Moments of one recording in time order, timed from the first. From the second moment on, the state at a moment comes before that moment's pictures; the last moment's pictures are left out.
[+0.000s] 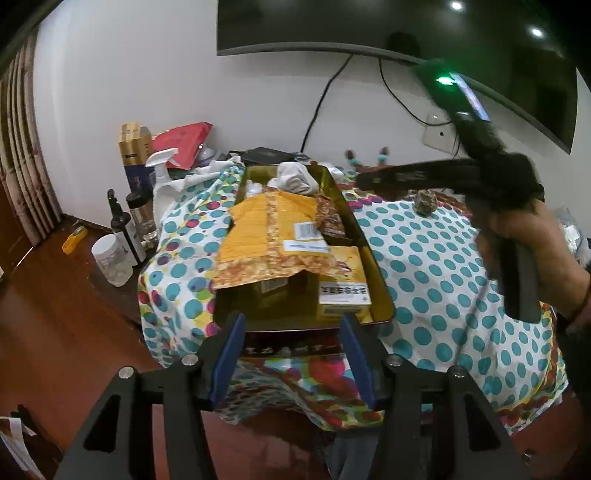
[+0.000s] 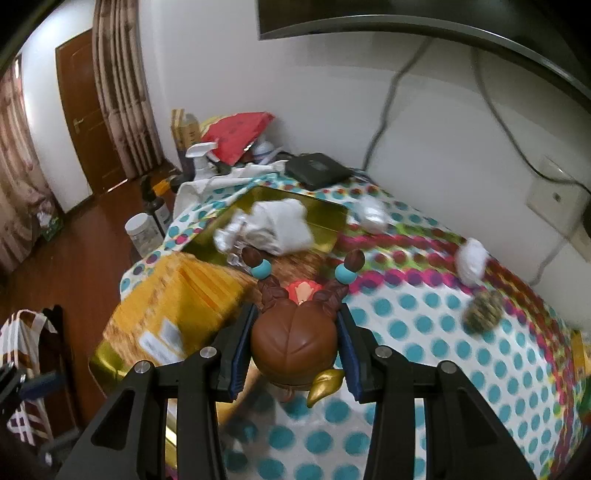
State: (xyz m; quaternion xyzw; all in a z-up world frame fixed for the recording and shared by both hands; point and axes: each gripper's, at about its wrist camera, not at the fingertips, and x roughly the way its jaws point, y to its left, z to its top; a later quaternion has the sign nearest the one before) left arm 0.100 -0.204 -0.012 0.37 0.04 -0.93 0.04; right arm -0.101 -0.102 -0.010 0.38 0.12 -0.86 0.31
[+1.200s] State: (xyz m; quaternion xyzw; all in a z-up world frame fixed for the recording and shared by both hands) left arm 0.101 -0.240 -0.031 0.37 0.09 -0.92 0.05; right arm -0.150 -0.029 -0.042 0.39 0.10 -0.90 0.18
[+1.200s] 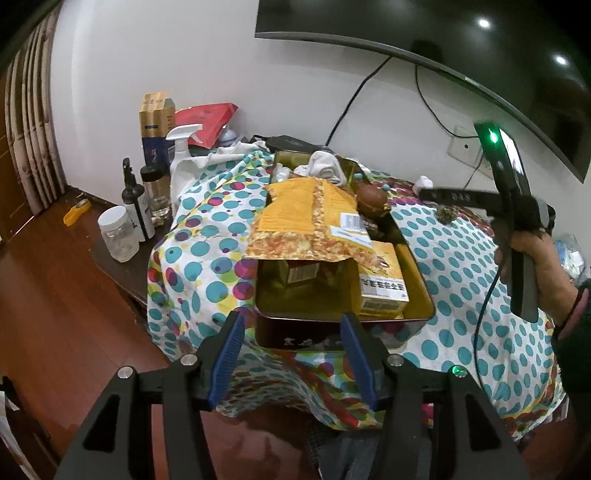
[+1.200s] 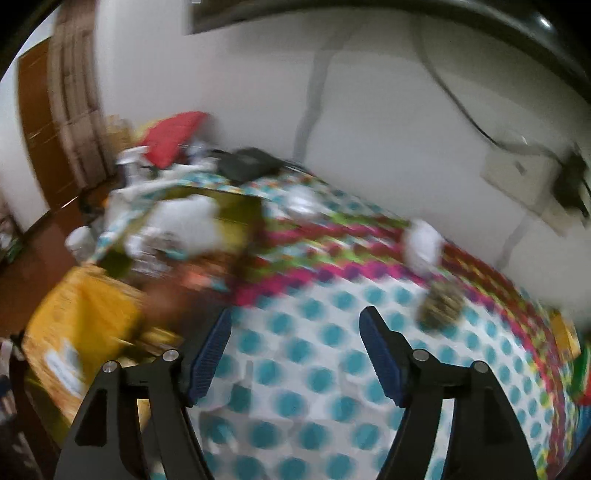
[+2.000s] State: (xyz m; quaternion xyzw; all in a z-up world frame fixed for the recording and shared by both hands) left arm 0.055 -0.148 -0.030 0.39 0.02 -0.92 -0.03; right arm -0.258 0.045 -0.095 0.43 0.07 -0.90 0.09
